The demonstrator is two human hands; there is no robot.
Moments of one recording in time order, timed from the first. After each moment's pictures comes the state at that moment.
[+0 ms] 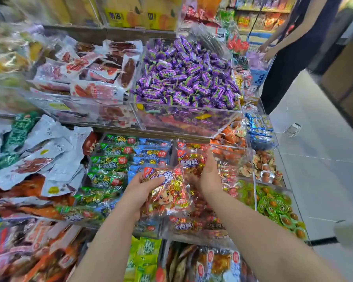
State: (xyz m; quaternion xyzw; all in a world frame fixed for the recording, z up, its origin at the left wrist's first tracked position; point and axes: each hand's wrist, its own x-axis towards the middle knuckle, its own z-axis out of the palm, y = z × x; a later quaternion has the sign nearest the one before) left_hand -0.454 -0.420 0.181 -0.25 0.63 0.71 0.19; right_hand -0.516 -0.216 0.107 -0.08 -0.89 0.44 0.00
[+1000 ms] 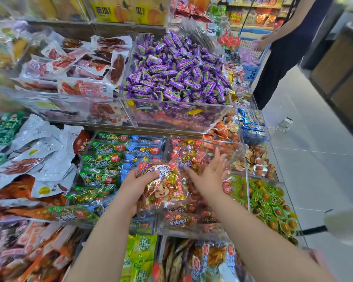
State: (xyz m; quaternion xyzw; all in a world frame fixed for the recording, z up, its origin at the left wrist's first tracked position) left_hand -0.458 -0.413 0.182 -0.25 0.60 0.73 0.19; right_hand -0.486 -0.211 0.133 -0.15 -0.91 0.39 0.01
